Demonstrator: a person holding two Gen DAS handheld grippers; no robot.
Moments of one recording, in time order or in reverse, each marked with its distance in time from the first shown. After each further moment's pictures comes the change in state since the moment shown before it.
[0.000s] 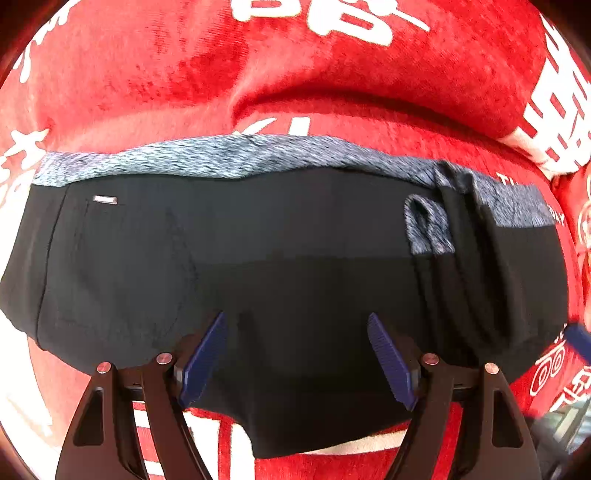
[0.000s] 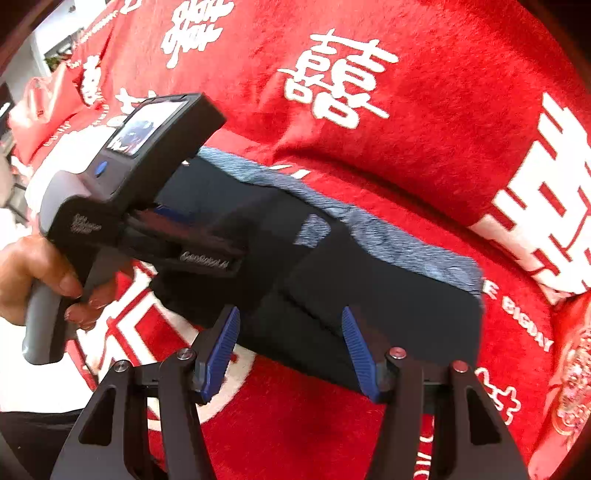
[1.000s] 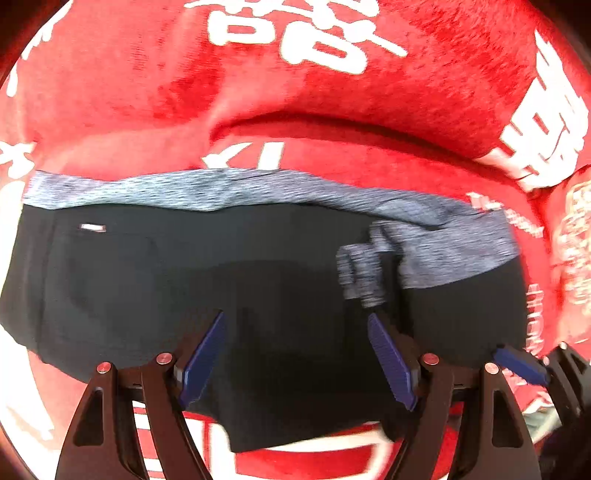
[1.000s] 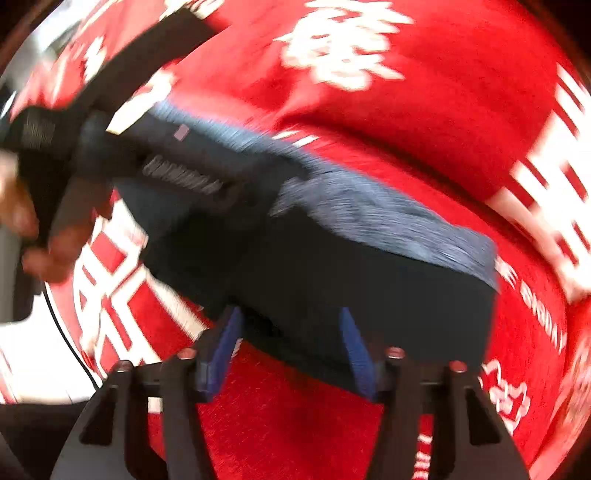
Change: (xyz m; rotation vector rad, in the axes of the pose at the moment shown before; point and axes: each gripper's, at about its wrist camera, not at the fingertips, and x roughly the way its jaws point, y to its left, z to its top) left arm -0.027 -0.012 0.024 -0.027 0.018 -0.118; right arm 0.009 -0.043 -0.011 0.092 0.086 0.140
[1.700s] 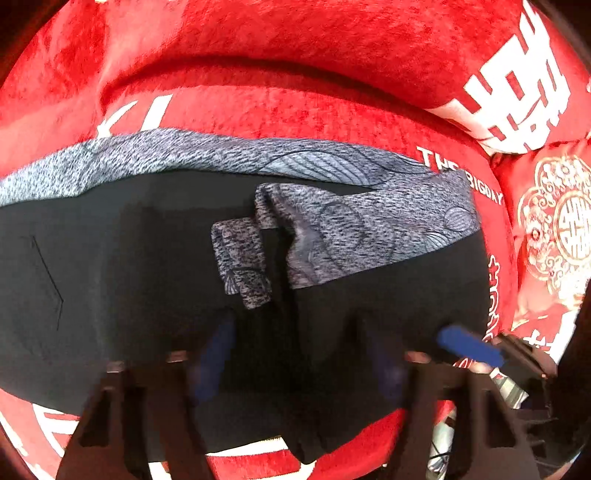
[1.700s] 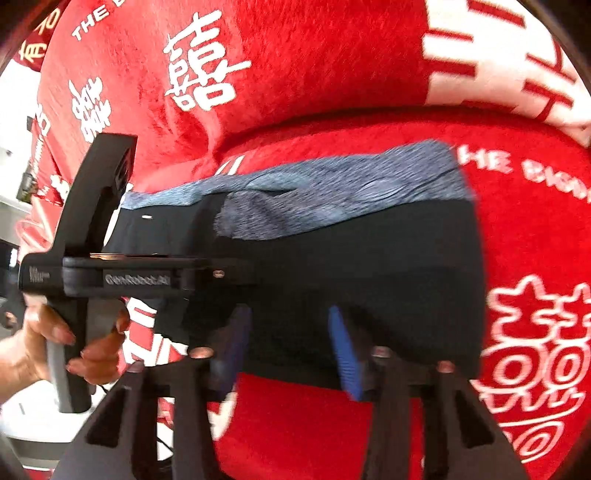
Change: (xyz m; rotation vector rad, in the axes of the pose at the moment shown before) left arm 0.043 -0.049 0.009 0.059 0.193 -0.155; right arm 0.027 -0.069 -0.013 0.410 0.021 0.268
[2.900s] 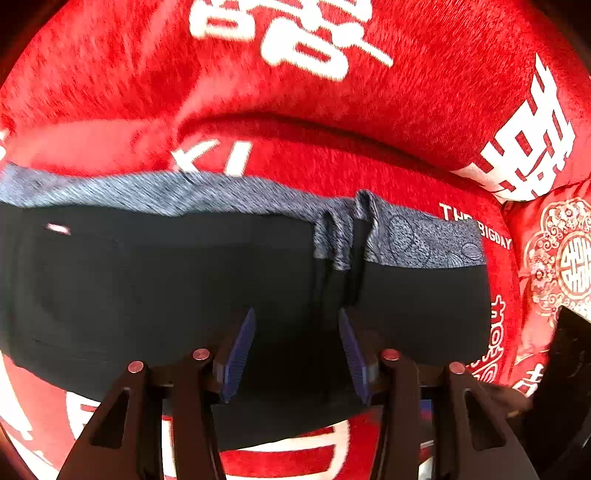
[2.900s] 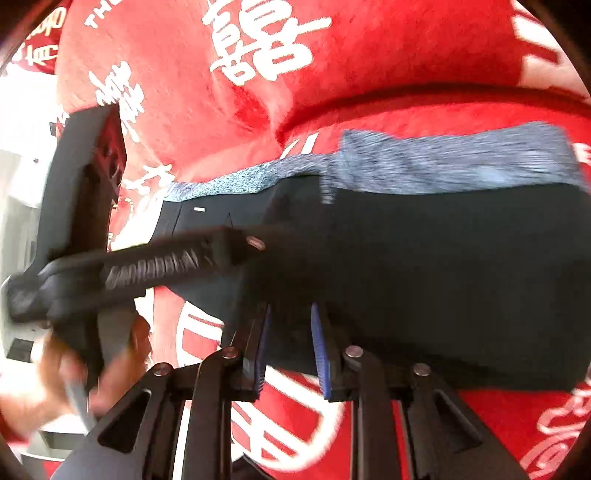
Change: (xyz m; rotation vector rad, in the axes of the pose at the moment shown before) left arm -0.060 0.049 -0.008 -0.080 -0.169 0.059; right arm 0.007 0.038 -0.001 0.016 0.014 0.100
